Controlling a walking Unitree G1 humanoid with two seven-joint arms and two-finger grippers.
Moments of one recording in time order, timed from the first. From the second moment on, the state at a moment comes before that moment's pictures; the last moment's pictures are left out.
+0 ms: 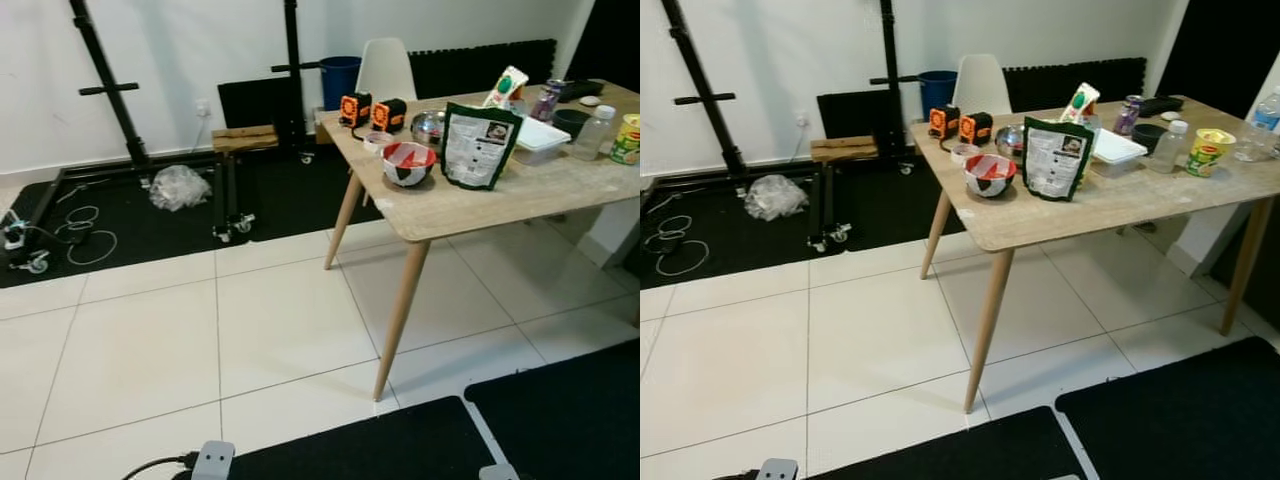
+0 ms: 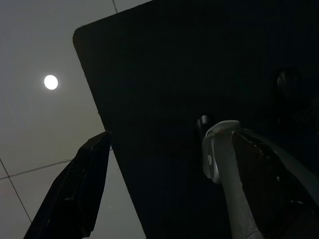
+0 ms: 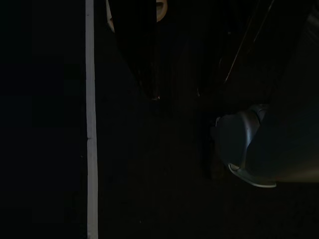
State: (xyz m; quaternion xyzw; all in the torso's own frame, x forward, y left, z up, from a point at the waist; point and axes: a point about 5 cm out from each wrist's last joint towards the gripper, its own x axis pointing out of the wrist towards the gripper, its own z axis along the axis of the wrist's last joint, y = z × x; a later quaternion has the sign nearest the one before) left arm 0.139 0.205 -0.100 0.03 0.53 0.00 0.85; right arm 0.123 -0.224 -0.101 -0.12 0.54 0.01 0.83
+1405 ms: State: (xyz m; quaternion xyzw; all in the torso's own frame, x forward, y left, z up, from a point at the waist) left arm 0.135 0.203 -0.102 0.03 0.53 -0.01 0.85; right arm 0.117 -0.225 -0.103 -0.13 0.55 0.02 0.83
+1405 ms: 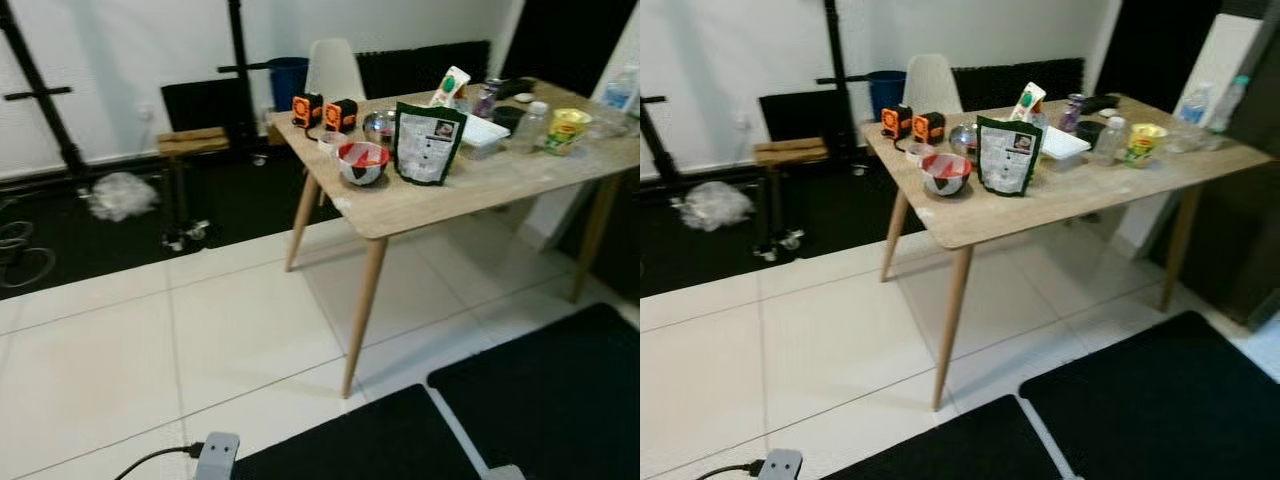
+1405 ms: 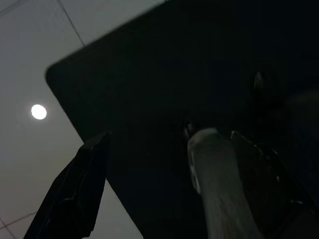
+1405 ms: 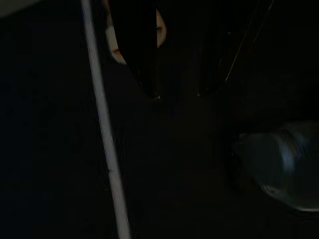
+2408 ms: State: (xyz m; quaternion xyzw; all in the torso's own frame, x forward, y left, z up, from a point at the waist) left arm 0.136 0.202 -0.101 0.02 0.53 -0.01 0.85; right arm 0.120 -0.225 -0.102 -0.13 0.54 0.02 0.83
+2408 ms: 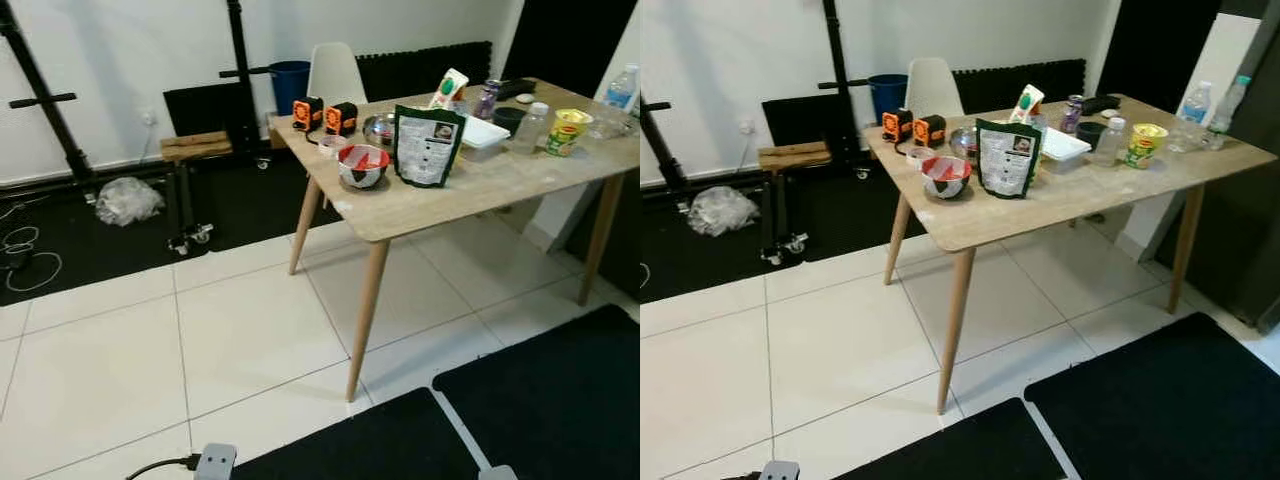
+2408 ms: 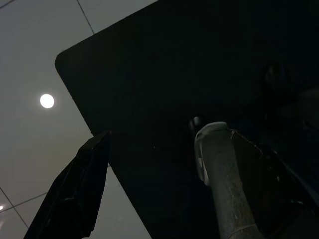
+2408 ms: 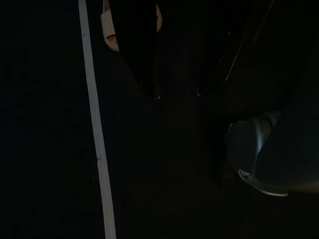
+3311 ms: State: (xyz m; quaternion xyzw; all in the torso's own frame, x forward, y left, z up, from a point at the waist) left arm 0.141 0.203 -0.100 0.04 0.53 -0.03 0.85; right arm 0.120 -0.227 -0.101 -0.12 0.54 0.05 0.83
